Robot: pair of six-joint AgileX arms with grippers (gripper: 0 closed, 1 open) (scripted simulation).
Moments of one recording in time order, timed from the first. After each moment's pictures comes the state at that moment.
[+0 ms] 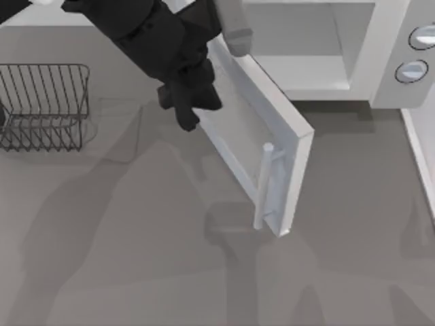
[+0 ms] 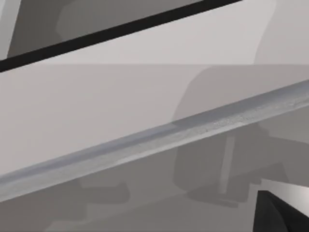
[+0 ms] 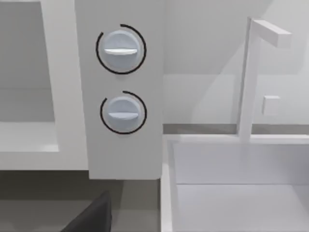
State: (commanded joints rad) left arm -0.53 1.84 1.77 -1.15 0.40 0.81; right arm 0.00 0.00 0.00 0.00 0.00 0.00
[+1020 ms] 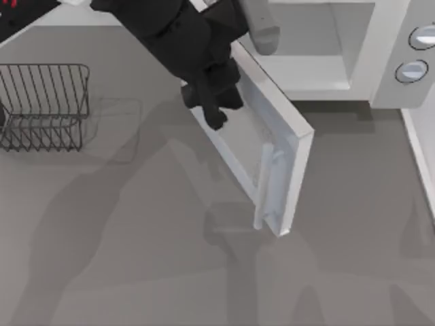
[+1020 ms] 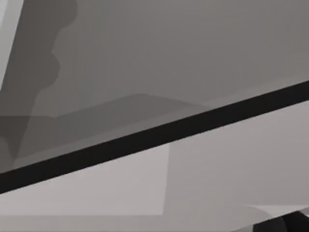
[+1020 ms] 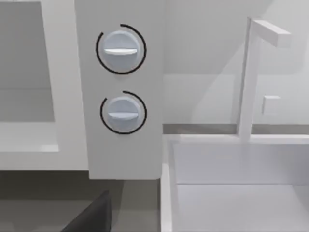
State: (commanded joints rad) left arm -0.59 1.88 1.83 -1.14 0.38 0.75; right arm 0.00 0.00 0.00 0.00 0.00 0.00
